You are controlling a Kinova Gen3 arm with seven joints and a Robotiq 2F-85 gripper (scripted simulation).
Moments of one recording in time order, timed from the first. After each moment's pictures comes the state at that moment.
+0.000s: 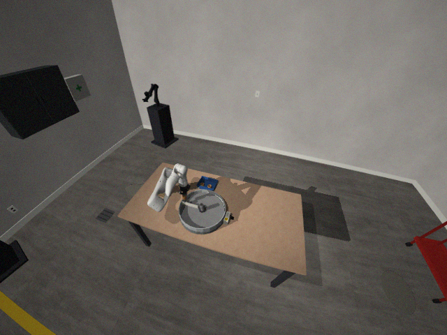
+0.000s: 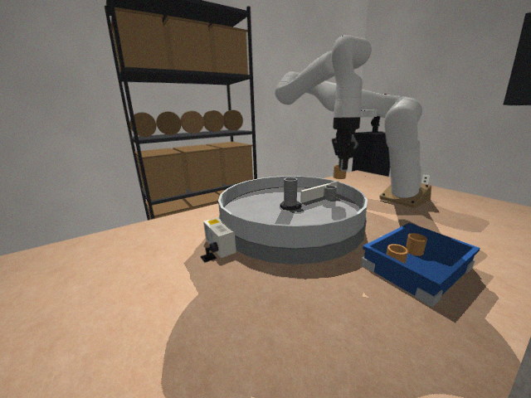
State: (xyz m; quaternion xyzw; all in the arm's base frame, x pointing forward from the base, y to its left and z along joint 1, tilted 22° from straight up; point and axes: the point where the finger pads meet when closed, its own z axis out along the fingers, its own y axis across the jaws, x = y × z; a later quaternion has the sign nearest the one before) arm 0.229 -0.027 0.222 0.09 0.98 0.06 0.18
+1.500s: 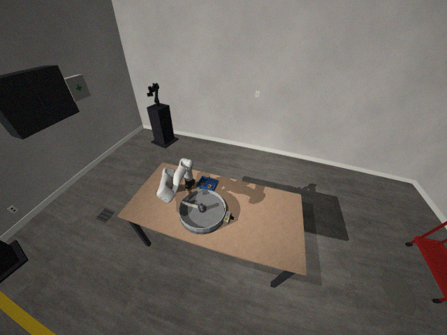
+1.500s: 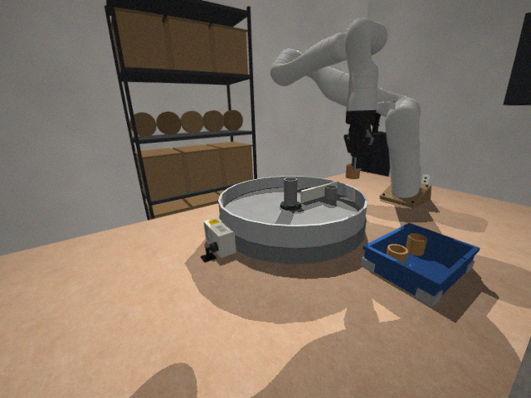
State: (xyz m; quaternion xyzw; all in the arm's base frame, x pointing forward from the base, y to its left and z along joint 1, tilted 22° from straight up) arm 0.230 0.037 0.247 0.11 0.98 0.07 0.18
